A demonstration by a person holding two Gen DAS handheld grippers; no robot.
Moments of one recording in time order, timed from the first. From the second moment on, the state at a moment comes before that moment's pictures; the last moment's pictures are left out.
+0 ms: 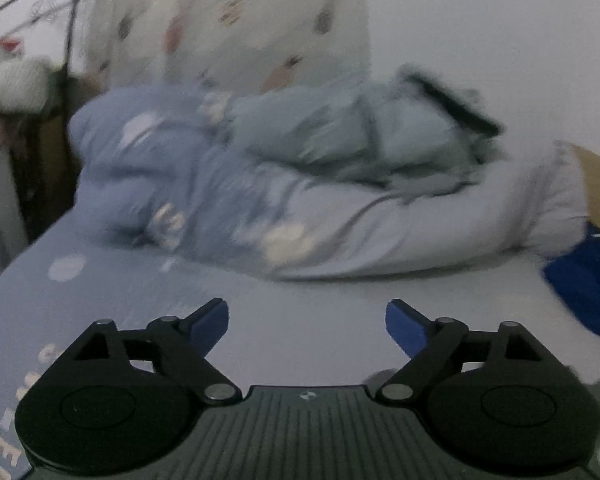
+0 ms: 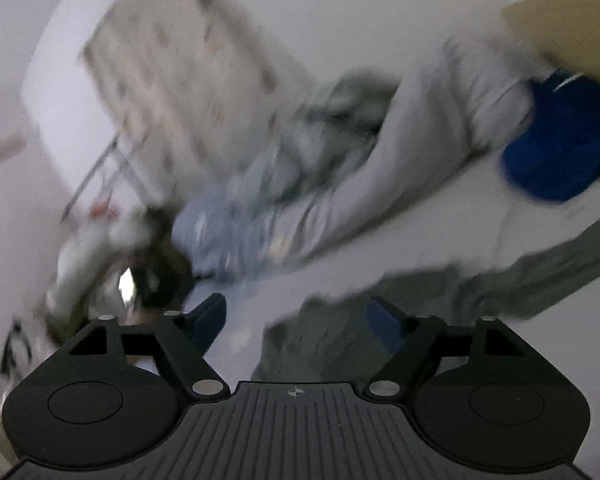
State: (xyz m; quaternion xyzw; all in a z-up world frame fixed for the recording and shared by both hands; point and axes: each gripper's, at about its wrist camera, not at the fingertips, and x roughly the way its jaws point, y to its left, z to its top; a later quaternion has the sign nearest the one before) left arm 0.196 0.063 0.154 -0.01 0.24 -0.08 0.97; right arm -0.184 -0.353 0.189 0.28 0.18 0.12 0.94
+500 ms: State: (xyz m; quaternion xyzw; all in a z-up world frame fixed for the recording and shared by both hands) left arm 0.120 -0.250 0.132 0.09 0.19 -0.31 0.93; right arm -0.237 -0.503 0.143 0.32 0.04 -0.20 0.93
